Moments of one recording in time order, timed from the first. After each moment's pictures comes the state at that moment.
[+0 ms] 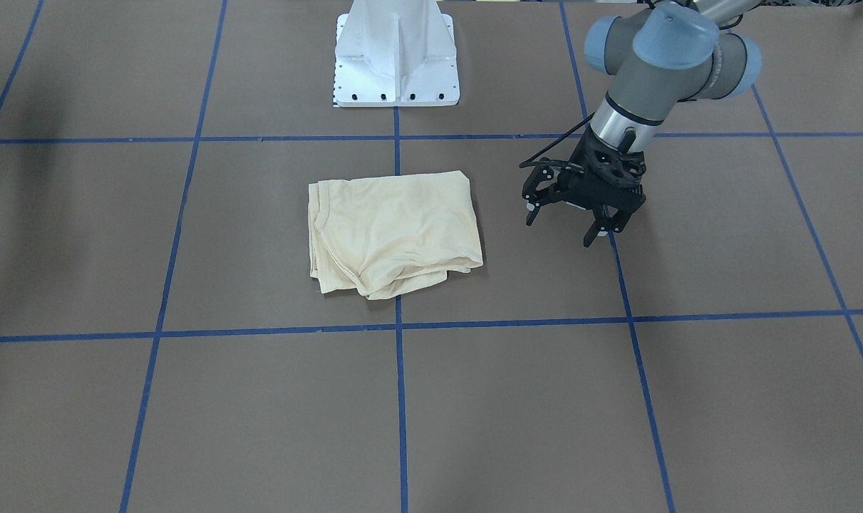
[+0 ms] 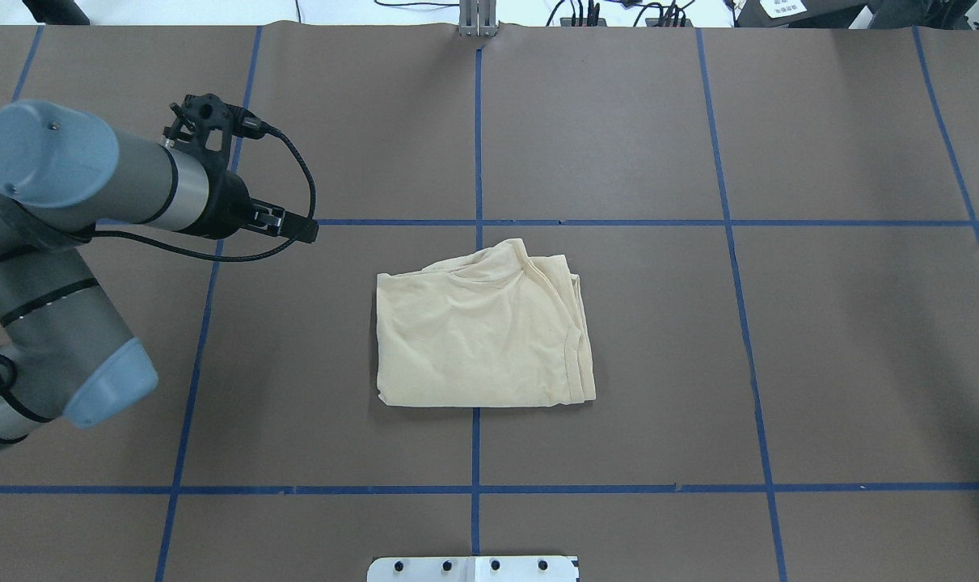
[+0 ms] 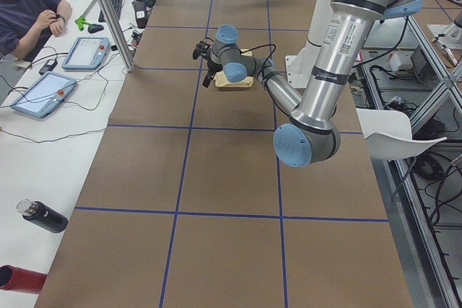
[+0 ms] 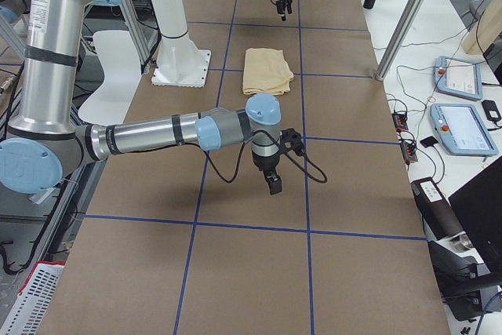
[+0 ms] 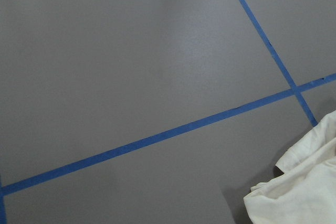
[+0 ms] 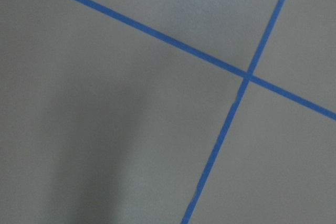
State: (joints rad) left arm -0.79 -1.90 -1.87 -1.97 -1.97 -0.81; right arm 1.42 -1.79 1.93 -1.49 2.24 -0.13
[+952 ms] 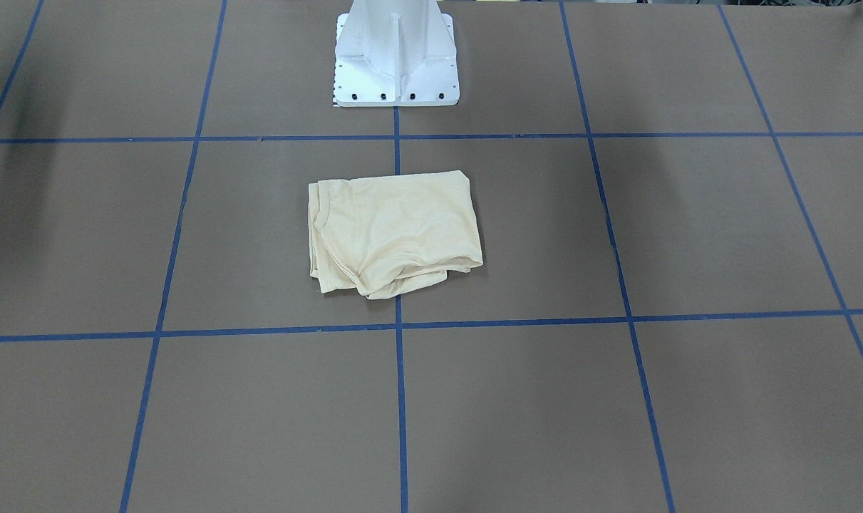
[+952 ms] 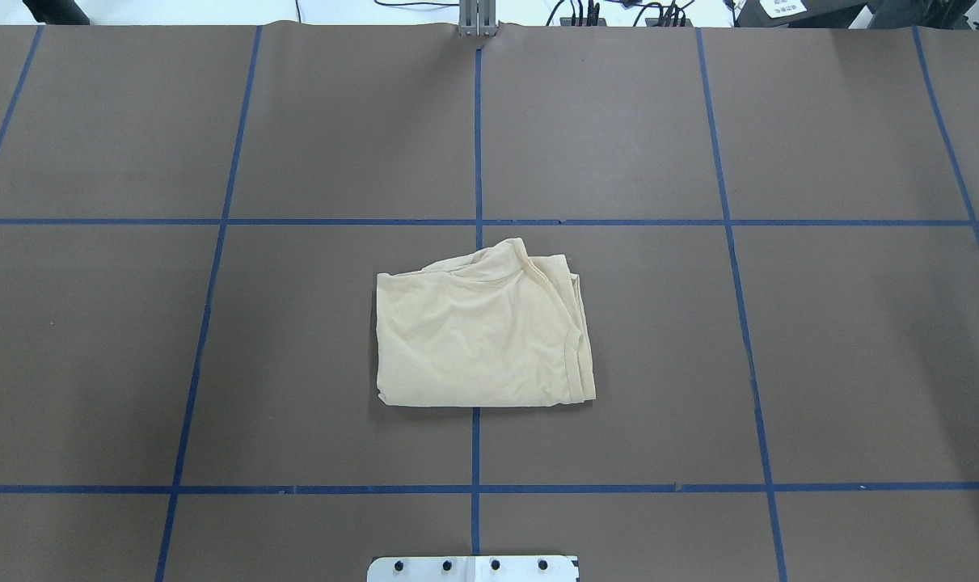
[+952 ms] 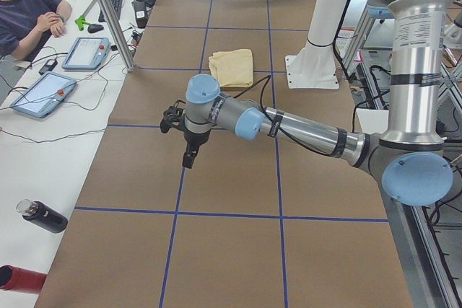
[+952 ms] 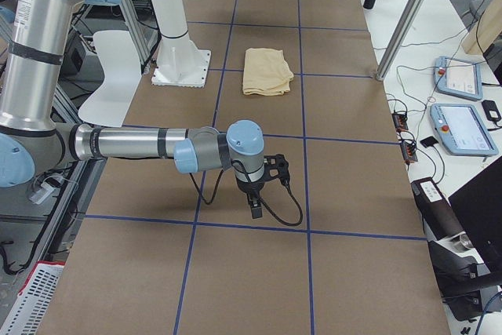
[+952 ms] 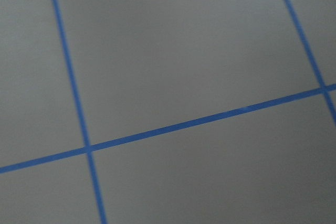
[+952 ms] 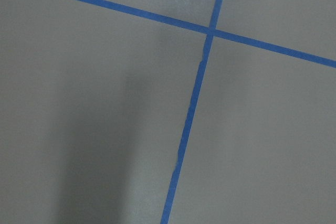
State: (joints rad) left arm -1.53 -1.49 -1.87 -1.68 -2.27 -0.03; right arm 1.48 -1.86 1.88 -1.41 2.28 -0.04
